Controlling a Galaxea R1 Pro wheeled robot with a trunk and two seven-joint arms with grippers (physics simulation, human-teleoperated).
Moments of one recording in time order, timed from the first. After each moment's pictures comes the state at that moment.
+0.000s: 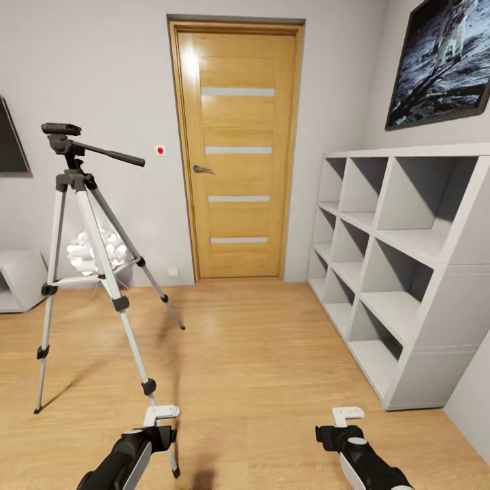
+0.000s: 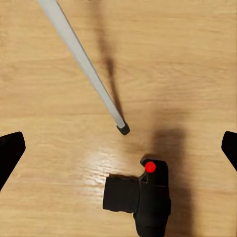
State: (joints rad) left arm -0.39 0.00 0.01 -0.67 0.05 0.41 0.10; right arm -0.50 -0.01 -0.01 -0.35 0.05 0.09 -0.09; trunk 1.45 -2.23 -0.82
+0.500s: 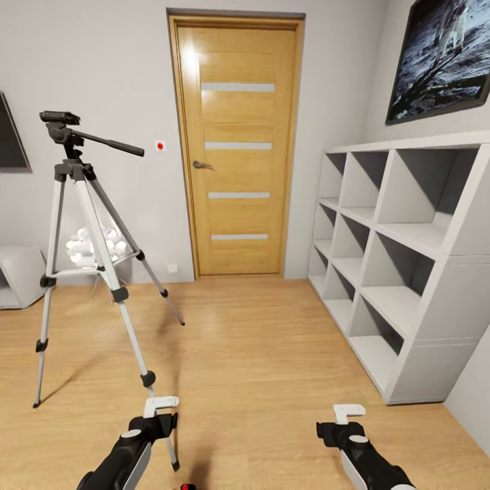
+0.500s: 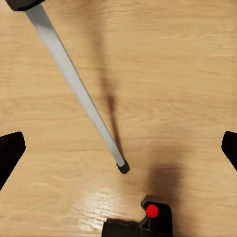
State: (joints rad) left arm -0.39 0.00 0.01 -0.66 0.05 0.22 0.10; right arm -0.50 -0.02 -0.01 -0.36 0.04 0.08 -0.09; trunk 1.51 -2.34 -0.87
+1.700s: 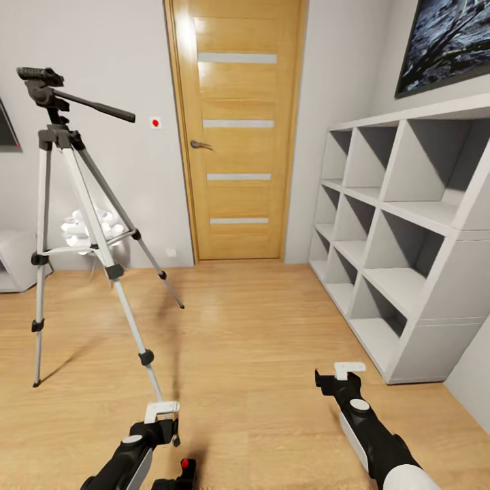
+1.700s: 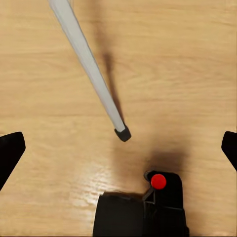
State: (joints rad) left arm -0.39 -0.01 0.01 -0.62 0.04 0.20 0.10; right arm -0.51 -0.03 -0.01 -0.64 0.04 0.03 -0.10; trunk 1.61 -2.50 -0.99
